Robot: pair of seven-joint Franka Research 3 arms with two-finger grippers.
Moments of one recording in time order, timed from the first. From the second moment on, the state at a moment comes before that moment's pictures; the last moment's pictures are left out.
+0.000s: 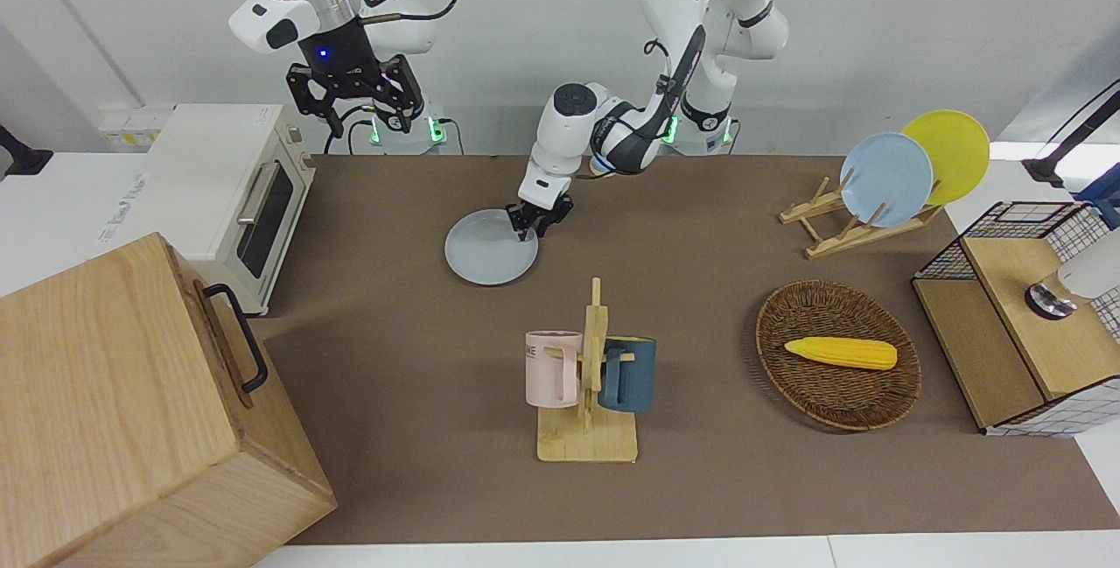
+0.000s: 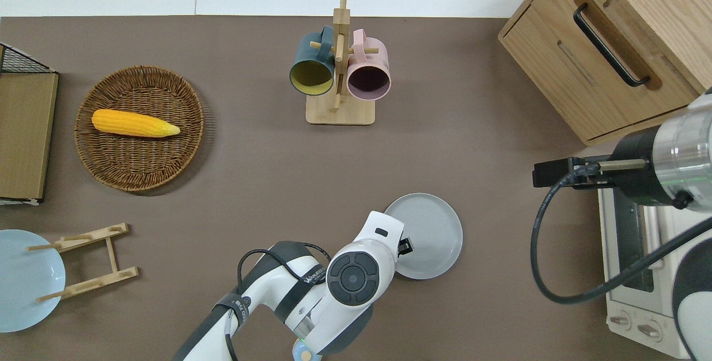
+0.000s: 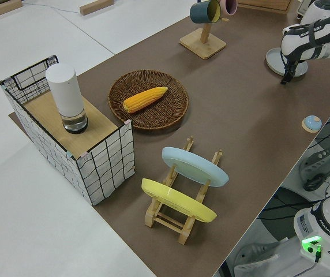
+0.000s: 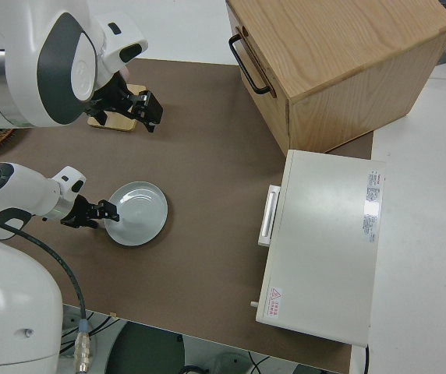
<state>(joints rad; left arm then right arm) -0.35 0.28 -0.49 -2.17 -0.01 2.57 -1.14 -0.21 -0.06 0.37 -1.54 0.10 1.52 0.18</state>
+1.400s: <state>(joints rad) 0.01 -0.02 -0.46 -2.14 0.00 2.09 -0.65 -0.21 -0.06 0.37 -1.54 0.10 1.52 0.18</state>
